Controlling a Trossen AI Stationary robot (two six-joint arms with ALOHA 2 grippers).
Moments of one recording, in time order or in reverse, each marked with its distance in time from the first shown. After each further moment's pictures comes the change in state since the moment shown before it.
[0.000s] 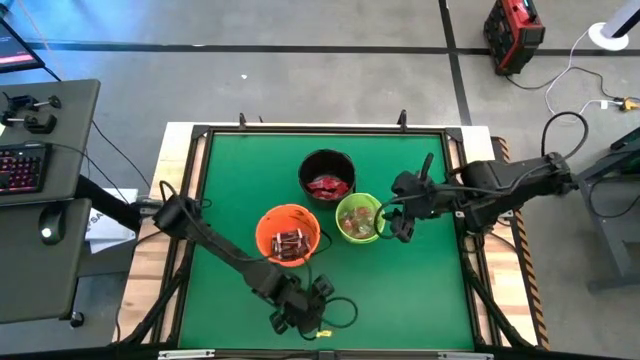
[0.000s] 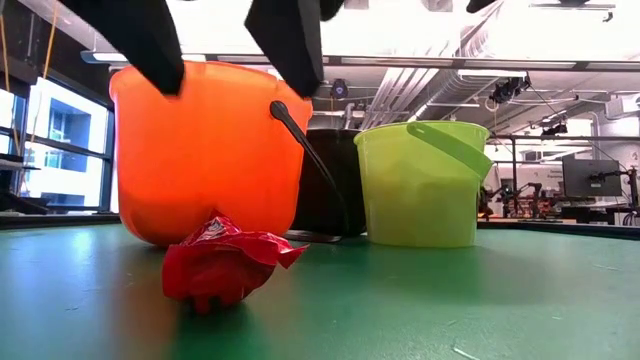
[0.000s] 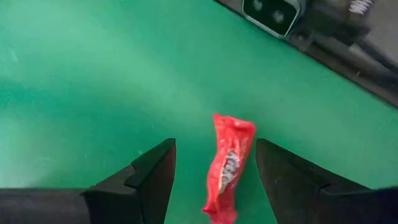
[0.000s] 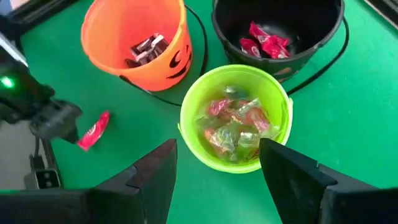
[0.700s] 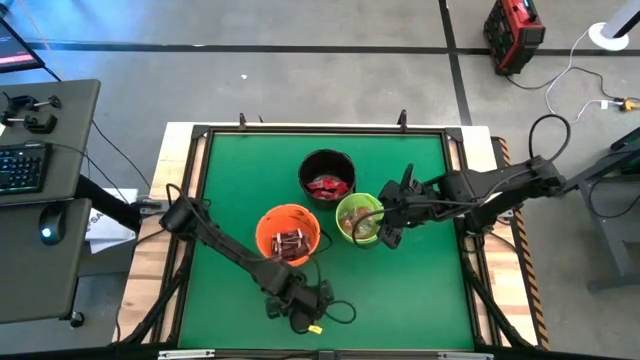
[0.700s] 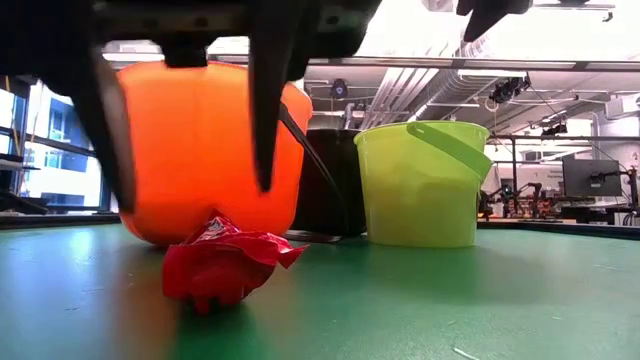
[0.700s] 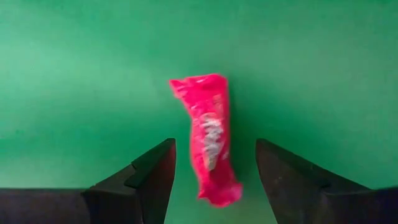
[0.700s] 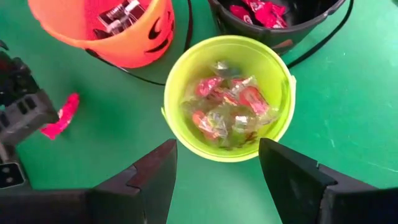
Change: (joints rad) left arm 0.038 0.058 -0.001 -0.092 0.077 0.384; right arm 0.003 0.118 0.000 -0.037 -0.016 0.044
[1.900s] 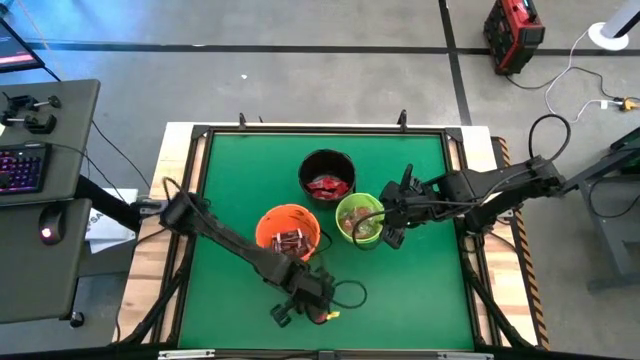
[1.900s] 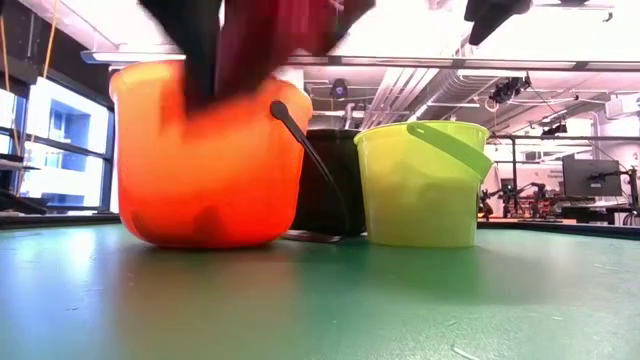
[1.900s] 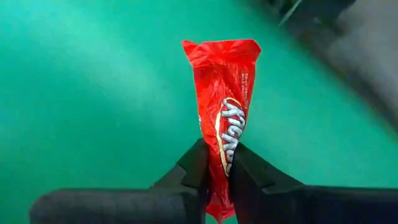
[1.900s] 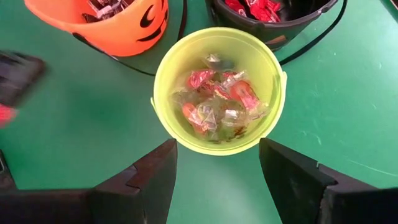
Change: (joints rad) left arm 0.038 -0.018 0.065 -0.056 0.085 -0.460; right arm 0.000 0.001 0.000 -0.038 0.006 -0.044
